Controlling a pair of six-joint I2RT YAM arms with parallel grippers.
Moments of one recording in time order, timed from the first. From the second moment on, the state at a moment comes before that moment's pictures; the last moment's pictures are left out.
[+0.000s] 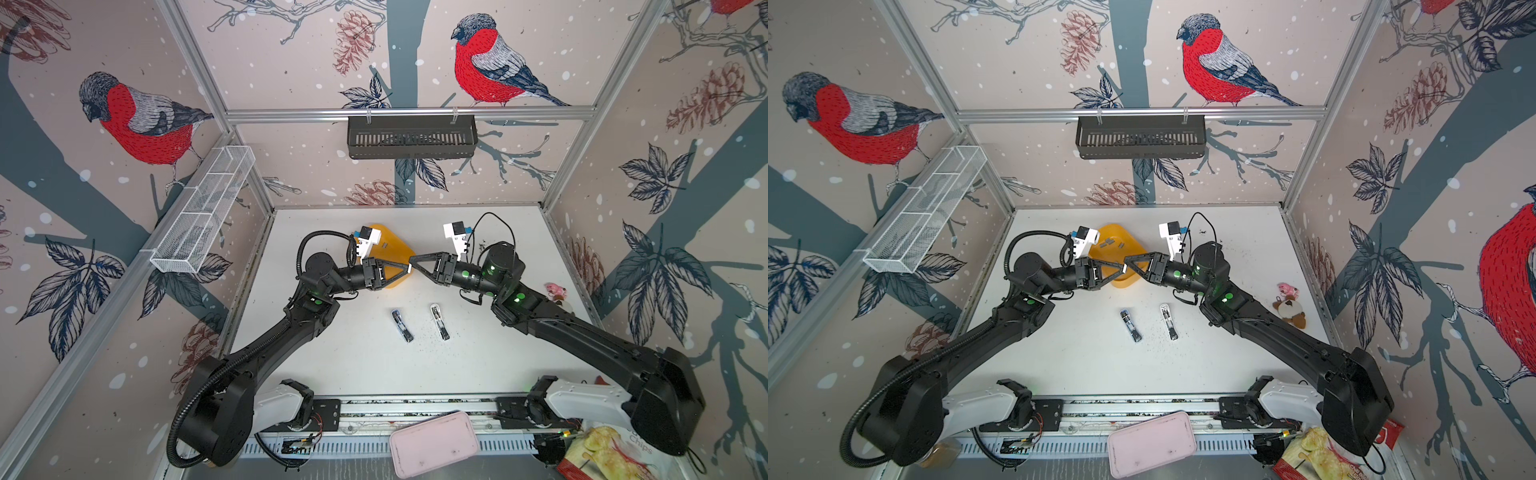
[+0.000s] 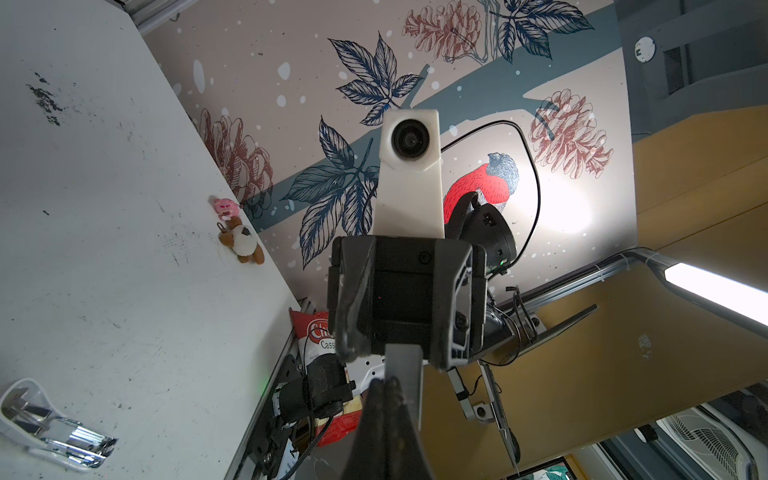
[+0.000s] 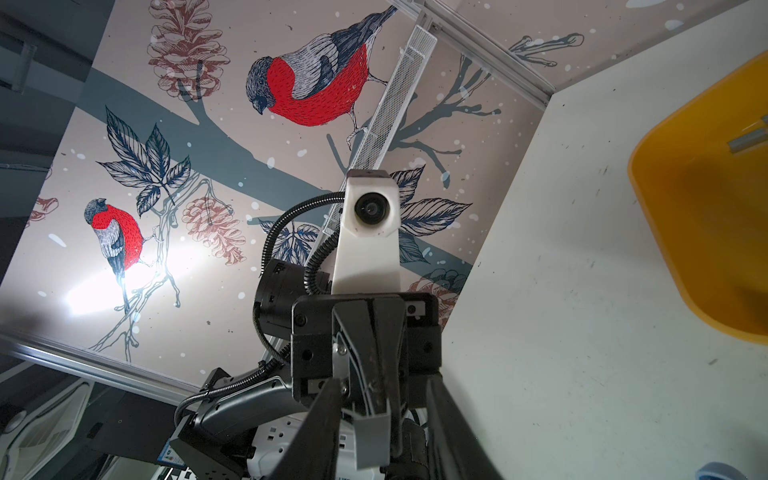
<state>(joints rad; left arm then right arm) -0.44 1.21 0.67 0.76 1.02 -1.30 0.73 1.20 0.85 0.40 -0.57 1.07</state>
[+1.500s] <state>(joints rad) -0.44 1.21 0.67 0.76 1.02 -1.29 0.74 1.21 0.85 0.40 -0.57 1.07</state>
